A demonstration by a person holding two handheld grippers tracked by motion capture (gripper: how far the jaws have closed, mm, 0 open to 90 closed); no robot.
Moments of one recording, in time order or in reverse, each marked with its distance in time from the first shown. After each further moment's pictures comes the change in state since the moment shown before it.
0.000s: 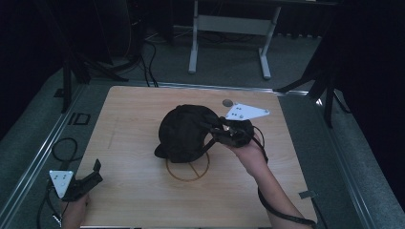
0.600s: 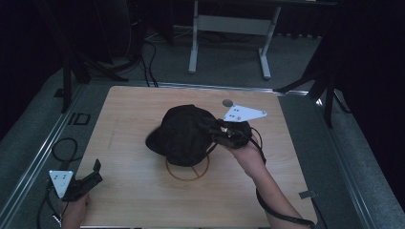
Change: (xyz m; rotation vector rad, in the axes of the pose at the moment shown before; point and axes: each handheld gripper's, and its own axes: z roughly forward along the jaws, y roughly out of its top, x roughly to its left) left arm 0.000 0.000 0.000 0.001 -0.001 -0.002; right arm 0.002 -0.005 0.005 0.003 0.013 0.003
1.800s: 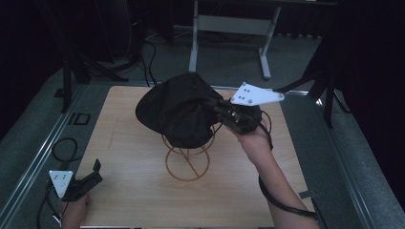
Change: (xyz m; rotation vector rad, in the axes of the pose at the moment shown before) left arm 0.000 0.000 0.000 0.000 0.001 -0.002; right arm 0.011 0.068 -0.033 -0.123 -0.048 -0.113
